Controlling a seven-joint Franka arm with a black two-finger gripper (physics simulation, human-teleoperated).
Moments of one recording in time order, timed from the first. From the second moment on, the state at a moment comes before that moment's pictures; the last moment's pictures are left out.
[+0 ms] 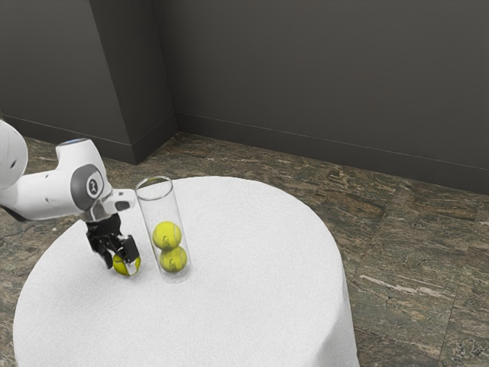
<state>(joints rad) 0.03 0.25 0.26 -2.24 -0.28 2.28 0.54</state>
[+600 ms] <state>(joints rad) 0.03 0.24 0.26 -2.21 -0.28 2.28 0.57</state>
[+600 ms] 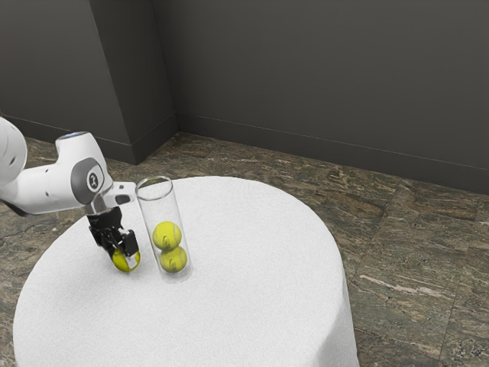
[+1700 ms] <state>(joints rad) 0.00 0.01 0.24 -2.01 0.02 2.18 0.49</state>
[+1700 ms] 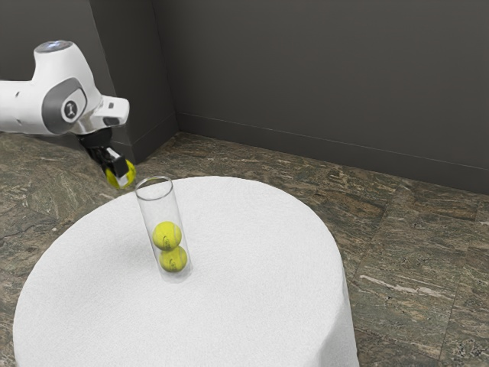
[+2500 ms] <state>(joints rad) -0.07 0.00 0.20 -1.89 0.17 2.03 0.35</state>
